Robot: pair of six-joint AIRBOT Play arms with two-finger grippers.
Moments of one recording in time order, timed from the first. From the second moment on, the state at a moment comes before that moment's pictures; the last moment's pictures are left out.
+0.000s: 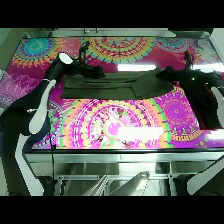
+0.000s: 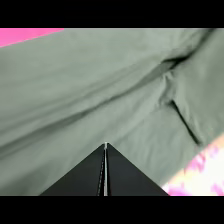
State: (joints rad) left arm -0.27 -2.11 1.96 0.78 -0.94 -1.22; right arm -0.24 -1.96 1.63 -0.38 1.09 0.95
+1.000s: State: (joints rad) left arm -0.41 -2.20 2.08 0.65 -0.92 -1.39; right arm -0.03 -1.77 1.69 -0.17 1.17 1.06
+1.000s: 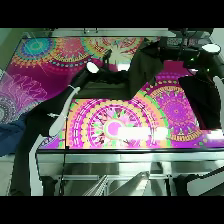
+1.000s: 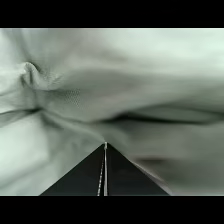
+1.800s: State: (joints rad) left arm 0.13 -1.72 1.98 0.63 -1.41 -1.30; right arm 0.65 -2.24 2.05 0.32 0.44 0.59
